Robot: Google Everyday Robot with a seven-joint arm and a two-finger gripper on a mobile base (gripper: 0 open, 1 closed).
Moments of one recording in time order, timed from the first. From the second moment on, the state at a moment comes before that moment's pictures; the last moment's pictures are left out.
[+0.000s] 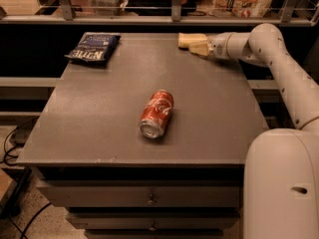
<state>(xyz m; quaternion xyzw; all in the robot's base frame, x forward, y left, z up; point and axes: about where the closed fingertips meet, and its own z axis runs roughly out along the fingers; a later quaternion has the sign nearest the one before) 0.887 -0.158 0.834 -0.29 0.76 0.20 0.54</state>
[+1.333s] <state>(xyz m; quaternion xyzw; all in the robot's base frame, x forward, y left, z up) 0.844 -0.073 0.992 -0.42 0.64 0.17 0.62</state>
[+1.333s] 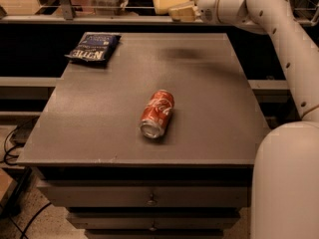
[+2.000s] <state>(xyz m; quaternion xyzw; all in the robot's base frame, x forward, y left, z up) 0.844 -0.073 0.992 -0.42 0.64 0.17 0.62</state>
